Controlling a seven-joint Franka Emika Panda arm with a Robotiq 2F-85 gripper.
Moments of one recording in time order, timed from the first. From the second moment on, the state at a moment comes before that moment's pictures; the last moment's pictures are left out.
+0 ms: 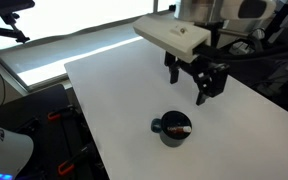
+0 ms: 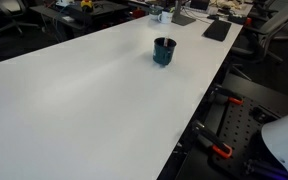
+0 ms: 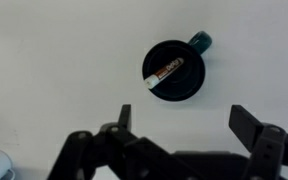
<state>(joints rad) -0.12 0.04 -0.22 -2.25 -0.23 2.32 -0.12</state>
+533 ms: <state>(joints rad) -0.12 0.17 -0.20 -2.15 -0.37 2.31 0.01</state>
